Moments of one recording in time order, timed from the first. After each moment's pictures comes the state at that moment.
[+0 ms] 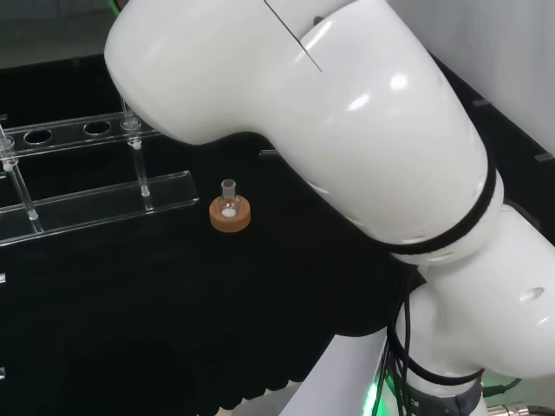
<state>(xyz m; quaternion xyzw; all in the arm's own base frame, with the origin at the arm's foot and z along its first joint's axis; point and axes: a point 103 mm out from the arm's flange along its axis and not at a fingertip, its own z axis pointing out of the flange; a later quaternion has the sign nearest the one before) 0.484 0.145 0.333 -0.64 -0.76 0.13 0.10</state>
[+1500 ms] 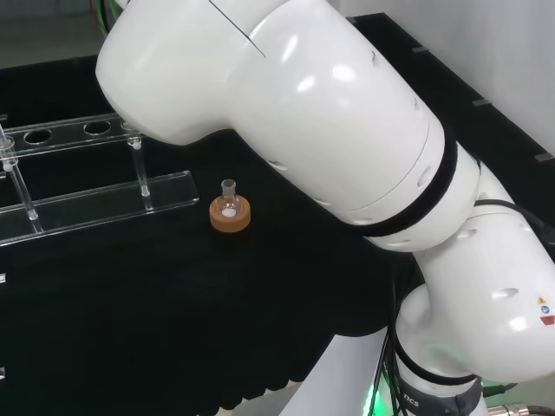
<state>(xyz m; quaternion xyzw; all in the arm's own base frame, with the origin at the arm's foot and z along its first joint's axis) 0.512 0.157 0.263 -0.62 -0.76 0.16 0.13</state>
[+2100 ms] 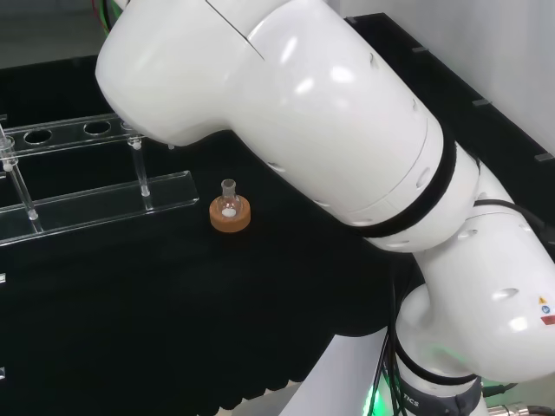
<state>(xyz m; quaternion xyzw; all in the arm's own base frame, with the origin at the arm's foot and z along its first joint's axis) 0.500 0.151 0.268 -0.62 -0.75 0.17 0.15</state>
